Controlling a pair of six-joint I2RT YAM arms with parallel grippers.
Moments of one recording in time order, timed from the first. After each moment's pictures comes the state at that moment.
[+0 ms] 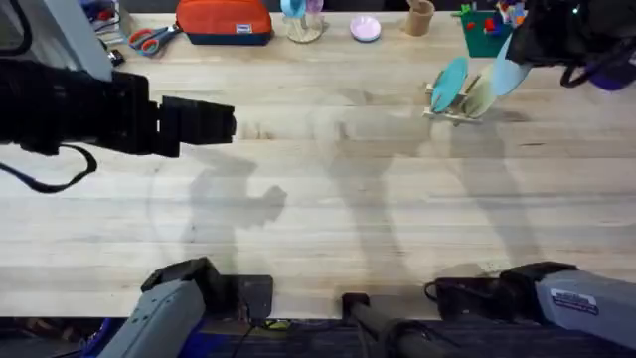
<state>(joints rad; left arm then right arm) 0.28 0.99 1.26 -1.38 0.47 0.38 0.18 1.36 1.40 -1.09 0.38 0.35</state>
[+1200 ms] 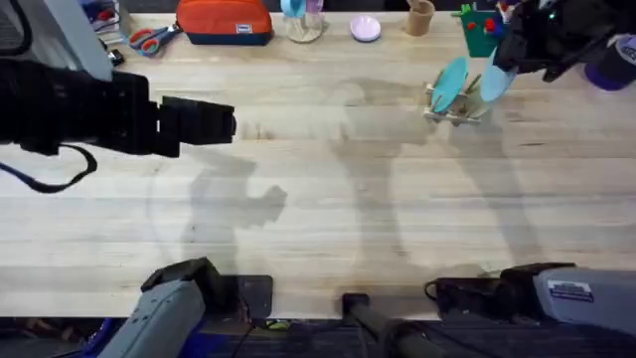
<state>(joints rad) 0.28 0.99 1.26 -1.38 0.47 0.38 0.12 1.47 1.40 -1.05 0.32 0.29</state>
